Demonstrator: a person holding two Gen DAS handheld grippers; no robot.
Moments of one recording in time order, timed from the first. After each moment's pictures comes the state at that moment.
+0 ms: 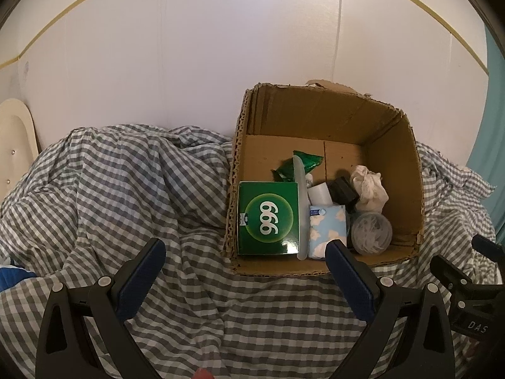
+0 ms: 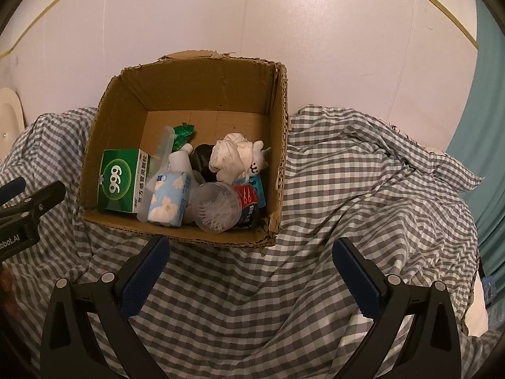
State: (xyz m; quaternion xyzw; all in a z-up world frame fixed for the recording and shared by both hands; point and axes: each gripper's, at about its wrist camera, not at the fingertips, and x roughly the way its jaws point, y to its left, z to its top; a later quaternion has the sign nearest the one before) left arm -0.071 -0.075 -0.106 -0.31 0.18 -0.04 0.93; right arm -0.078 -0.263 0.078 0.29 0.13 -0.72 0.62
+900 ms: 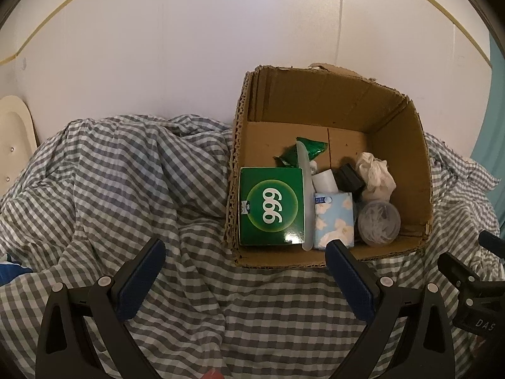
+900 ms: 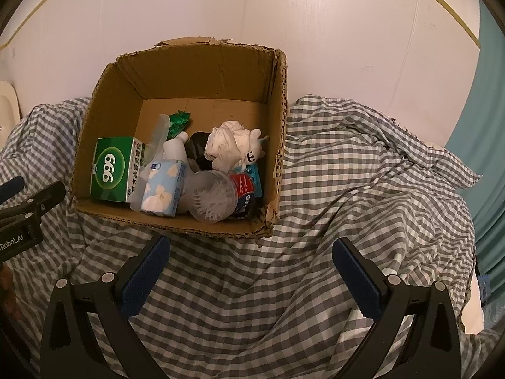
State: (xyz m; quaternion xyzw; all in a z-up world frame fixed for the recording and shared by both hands) left arm -0.063 -0.081 -0.115 -0.31 0.19 -0.03 0.93; right arm -0.078 -0.268 0.070 0.30 0.15 -0.72 0.61
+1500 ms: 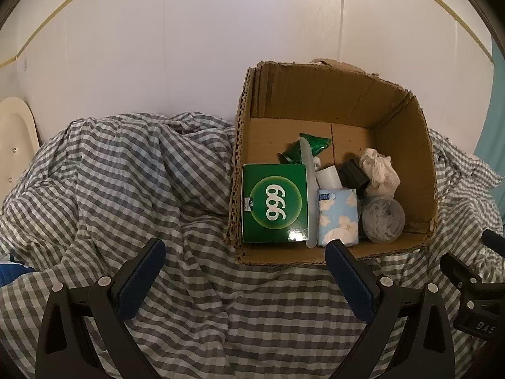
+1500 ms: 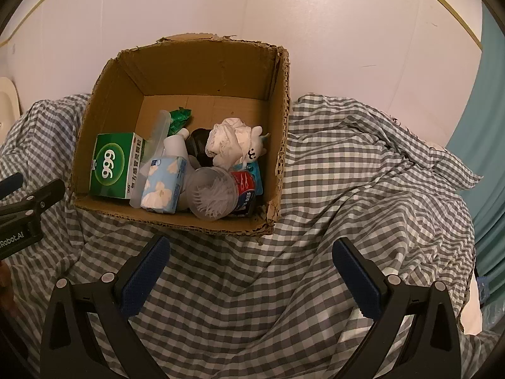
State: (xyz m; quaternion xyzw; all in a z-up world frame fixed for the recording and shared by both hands) left arm -0.060 -0.082 -0.118 -0.31 0.20 -0.03 0.93; right arm -0.076 -0.268 0.068 0.30 0.15 -0.72 0.61
